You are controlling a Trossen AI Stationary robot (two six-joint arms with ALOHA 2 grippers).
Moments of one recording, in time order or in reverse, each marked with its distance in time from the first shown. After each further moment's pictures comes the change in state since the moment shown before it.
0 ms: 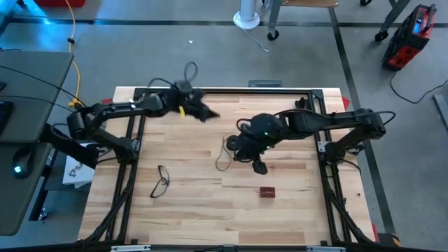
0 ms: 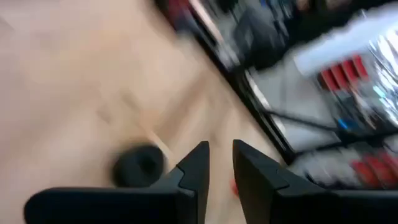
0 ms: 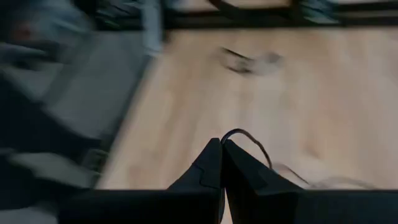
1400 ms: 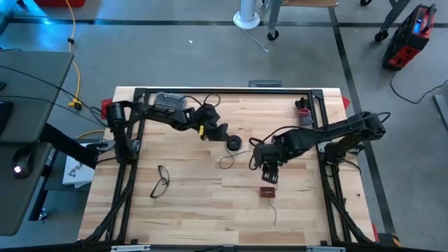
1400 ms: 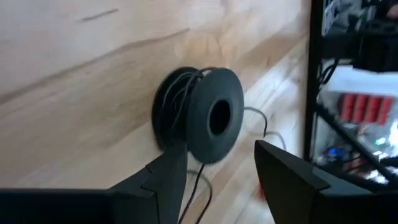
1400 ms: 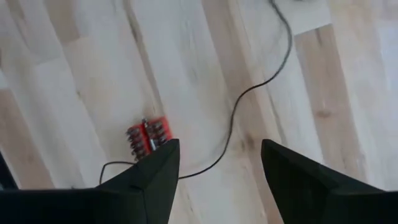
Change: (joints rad) left arm -0.158 0.443 -0.002 0.189 -0.013 -0.476; right arm 0.145 0.015 -0.164 -0.526 0.313 0.473
